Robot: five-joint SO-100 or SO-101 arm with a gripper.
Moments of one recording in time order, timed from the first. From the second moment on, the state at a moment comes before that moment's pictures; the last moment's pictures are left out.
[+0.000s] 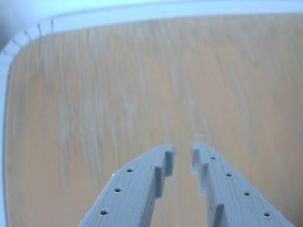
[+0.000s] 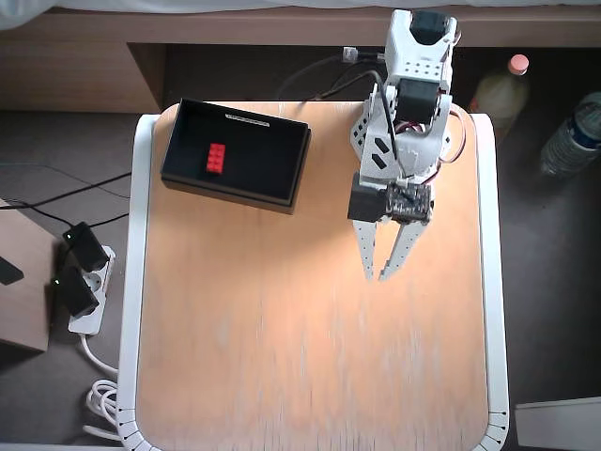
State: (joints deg) arm 4.7 180.4 145.9 70.8 181.4
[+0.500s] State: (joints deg) arm 3.2 183.7 166.7 70.8 175.8
